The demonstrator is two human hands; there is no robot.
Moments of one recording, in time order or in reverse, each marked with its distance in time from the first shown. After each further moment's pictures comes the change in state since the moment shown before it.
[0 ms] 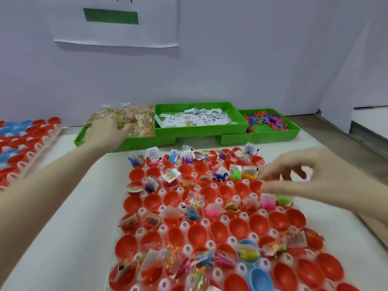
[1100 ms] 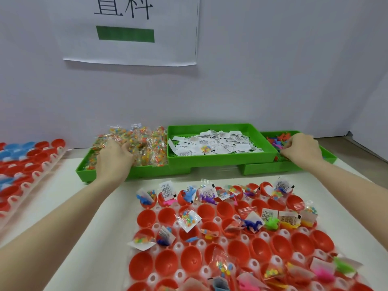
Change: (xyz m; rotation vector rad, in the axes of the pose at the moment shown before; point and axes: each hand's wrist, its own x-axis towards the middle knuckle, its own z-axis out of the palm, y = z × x) left_hand 0.039 -0.016 0.043 -0.306 0.288 -0.213; right_hand 0.174 0.156 0.005 -0.452 0.434 0.631
